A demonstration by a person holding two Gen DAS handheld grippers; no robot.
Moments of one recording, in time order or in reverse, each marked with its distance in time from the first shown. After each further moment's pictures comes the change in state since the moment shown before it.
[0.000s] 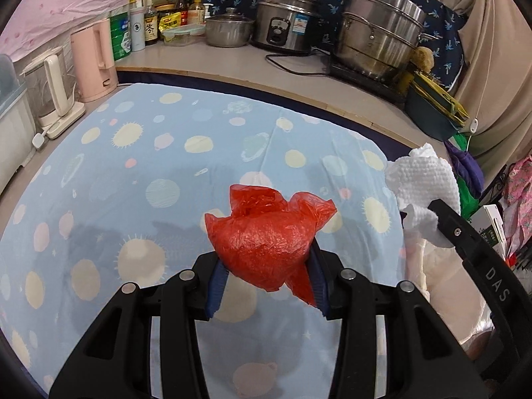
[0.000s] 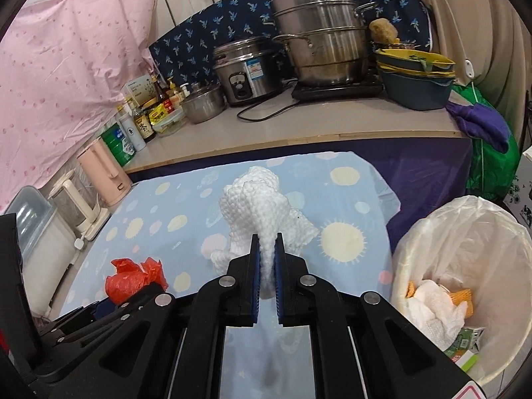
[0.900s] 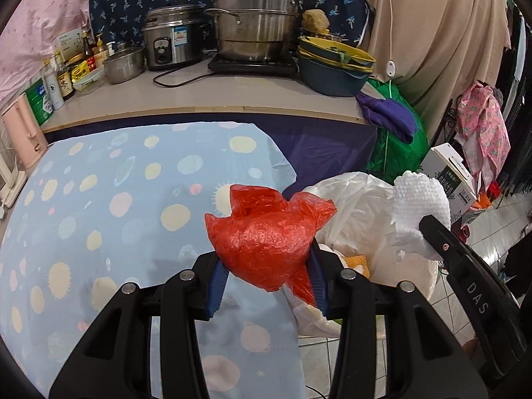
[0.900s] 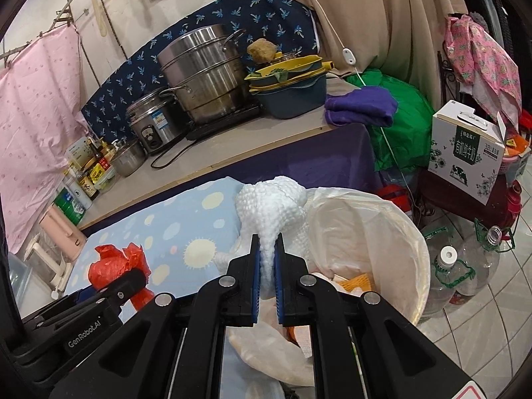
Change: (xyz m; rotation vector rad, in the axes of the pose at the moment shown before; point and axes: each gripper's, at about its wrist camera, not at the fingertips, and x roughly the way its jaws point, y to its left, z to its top) left arm -0.014 -0.185 -0.035 0.287 -0.002 -0.132; right arm -0.087 -0.167 -0.021 0.228 -0.100 -0.182
